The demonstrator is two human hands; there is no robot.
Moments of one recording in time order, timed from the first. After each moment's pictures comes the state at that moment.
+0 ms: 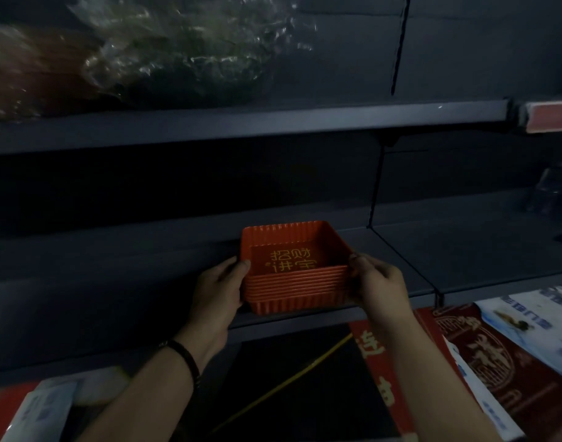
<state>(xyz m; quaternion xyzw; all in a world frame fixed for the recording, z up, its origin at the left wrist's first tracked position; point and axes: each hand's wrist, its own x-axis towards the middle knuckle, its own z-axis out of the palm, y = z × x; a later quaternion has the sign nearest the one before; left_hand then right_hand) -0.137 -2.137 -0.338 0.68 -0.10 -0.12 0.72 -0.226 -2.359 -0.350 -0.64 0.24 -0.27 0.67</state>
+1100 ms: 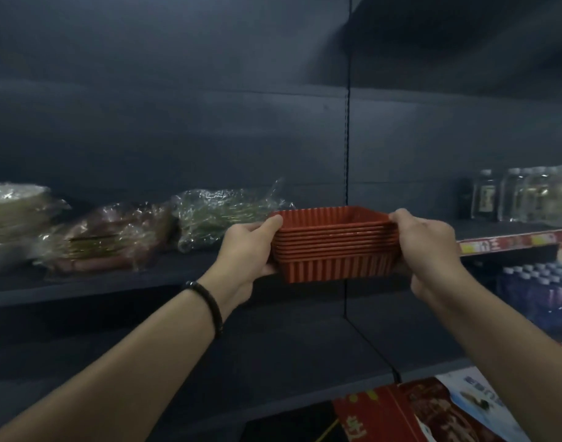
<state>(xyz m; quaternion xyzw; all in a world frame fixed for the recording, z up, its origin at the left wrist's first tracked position) -0.278 -2.110 -0.033 0.62 -0.23 -0.07 0.74 -0.394 -2.311 -0.039 -0.63 0.20 -0.47 0.58</state>
